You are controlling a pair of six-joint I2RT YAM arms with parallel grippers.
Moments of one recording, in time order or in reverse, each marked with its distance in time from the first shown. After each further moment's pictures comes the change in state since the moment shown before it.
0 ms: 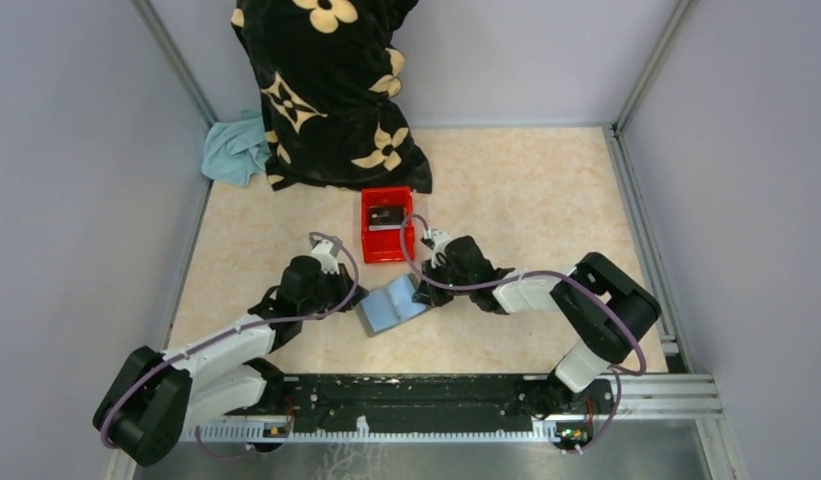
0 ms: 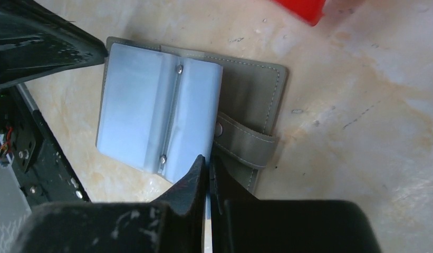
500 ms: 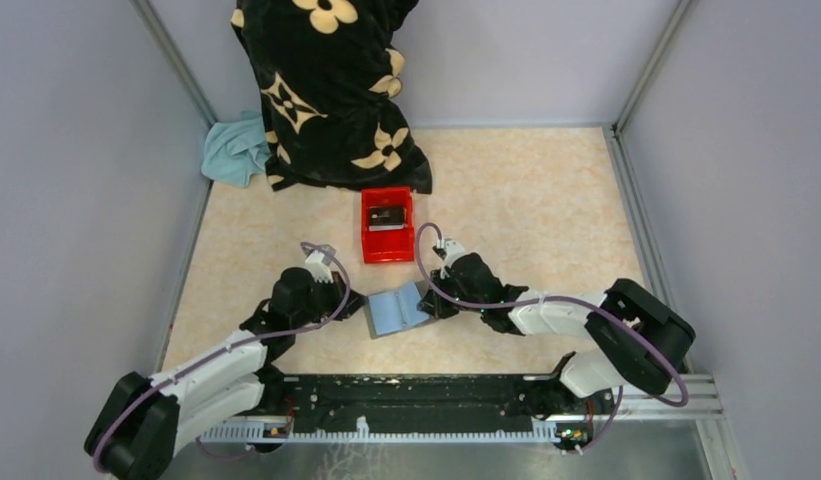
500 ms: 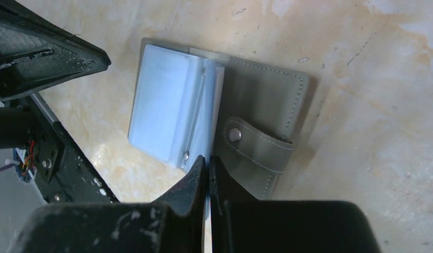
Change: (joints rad) left arm 0.000 -0.093 -0.087 0.021 0.061 -0.064; right arm 0.085 -0.194 -0.130 -0.014 0.145 0.148
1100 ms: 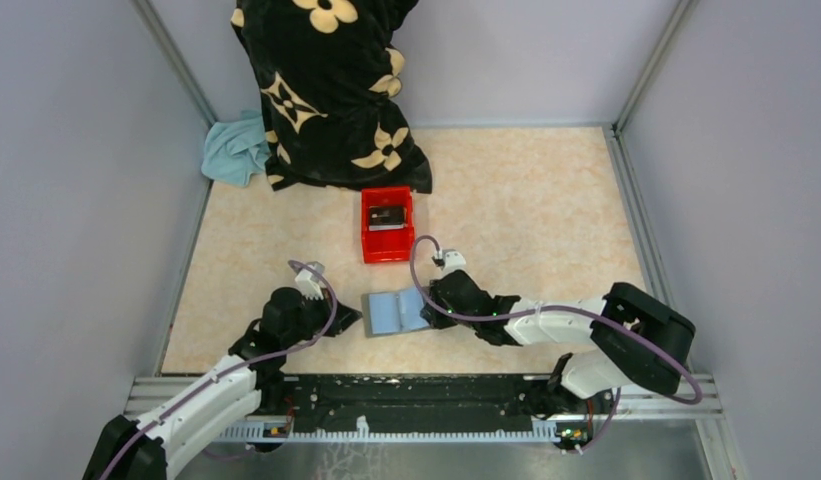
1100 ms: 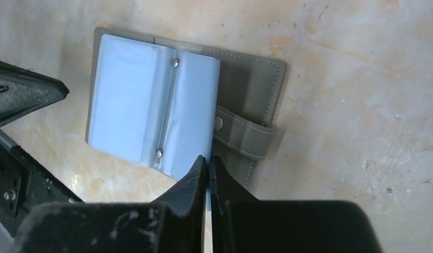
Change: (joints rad) left arm 0.000 -0.314 -0.146 -0.119 -0.002 -0.082; right arm 0.174 -0.034 0.004 -0.111 0.329 0.157
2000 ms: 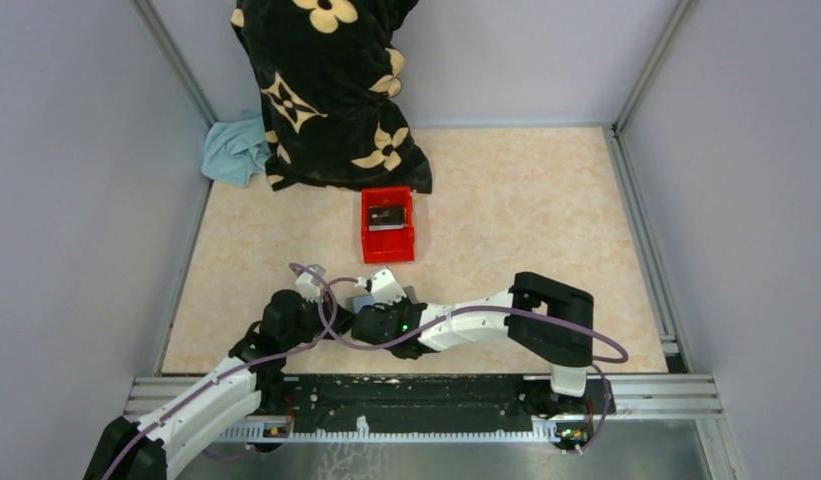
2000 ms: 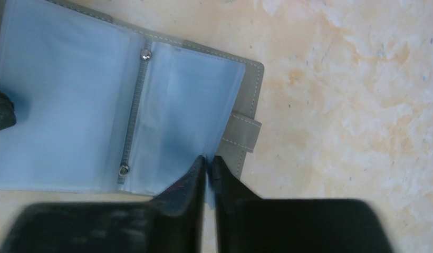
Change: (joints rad) left arm 0.000 -0.013 -0.028 -0.001 0.016 0.000; right arm 0.343 0.465 0.599 -0.628 0.619 -0.083
